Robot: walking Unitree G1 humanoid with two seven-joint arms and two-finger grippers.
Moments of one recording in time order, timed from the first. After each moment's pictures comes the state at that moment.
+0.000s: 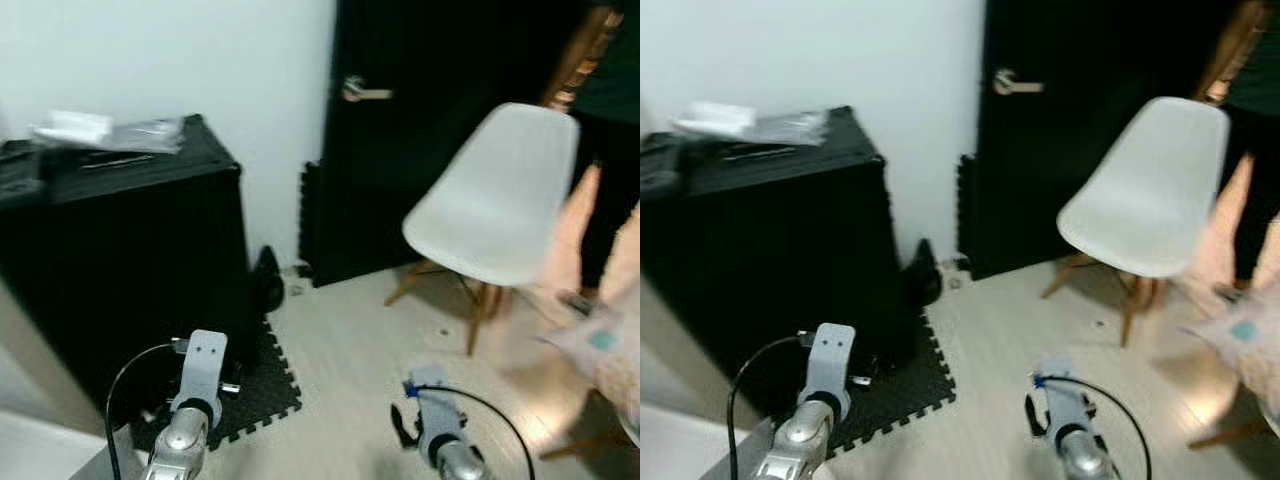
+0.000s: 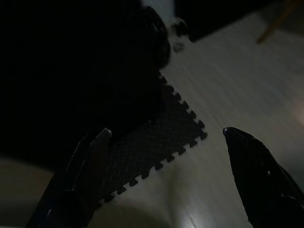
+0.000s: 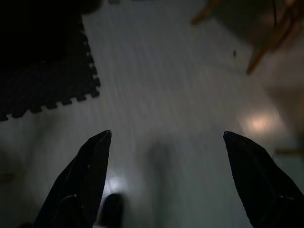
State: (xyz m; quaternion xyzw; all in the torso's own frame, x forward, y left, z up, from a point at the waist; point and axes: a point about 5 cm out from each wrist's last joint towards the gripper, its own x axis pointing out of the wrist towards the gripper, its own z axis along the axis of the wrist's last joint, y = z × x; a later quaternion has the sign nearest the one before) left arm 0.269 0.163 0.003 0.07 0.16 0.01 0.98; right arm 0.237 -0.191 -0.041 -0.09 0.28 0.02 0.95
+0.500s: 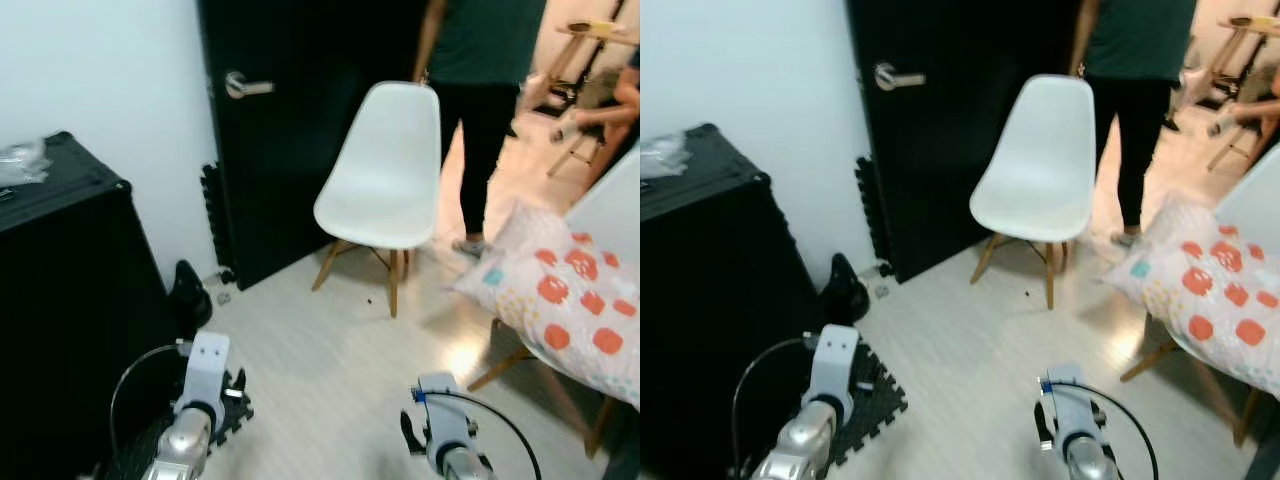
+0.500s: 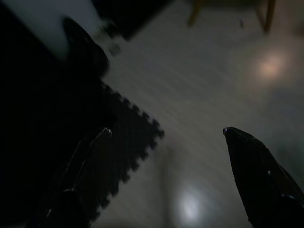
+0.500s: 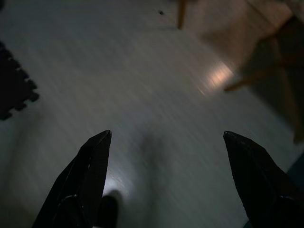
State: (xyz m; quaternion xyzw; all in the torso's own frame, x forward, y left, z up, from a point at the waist) left arm 0.265 0.161 -0.008 0.06 0.21 0.00 0.97; right arm 0.235 -0.199 -0.042 -0.10 0.28 -0.02 0.95
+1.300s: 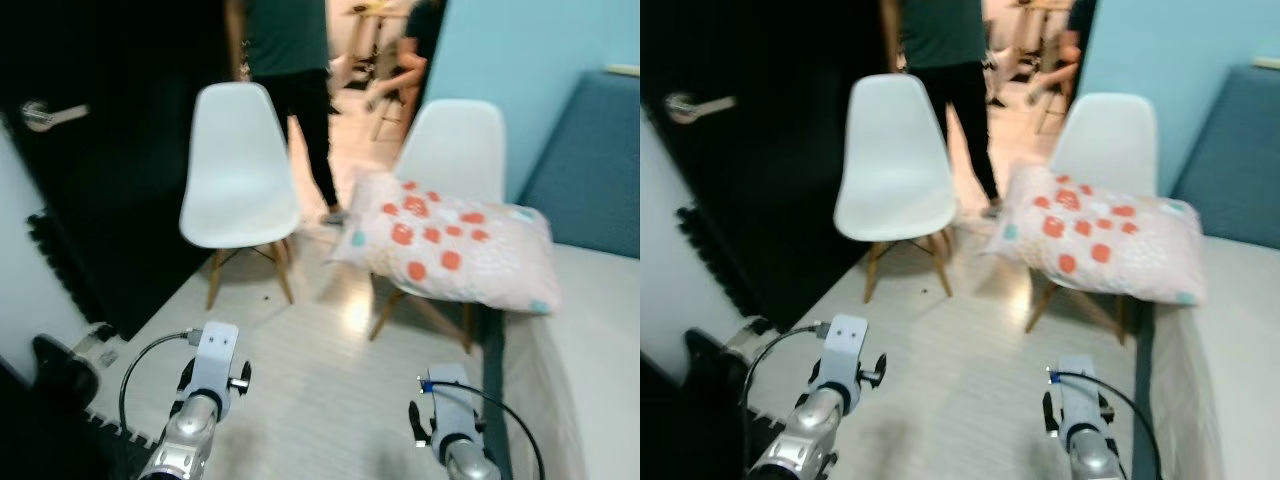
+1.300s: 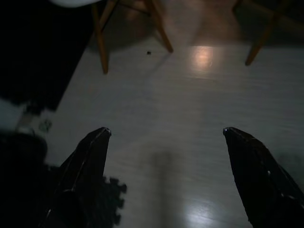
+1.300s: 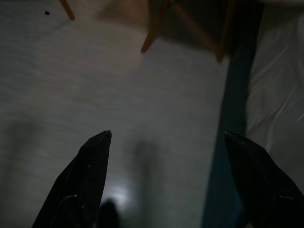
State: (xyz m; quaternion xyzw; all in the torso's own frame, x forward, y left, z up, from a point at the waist) left arm 0.284 0.160 0.005 0.09 0.20 0.00 0.98; right arm 0.239 -0.191 -0.041 -0.07 0.29 -0.05 0.95
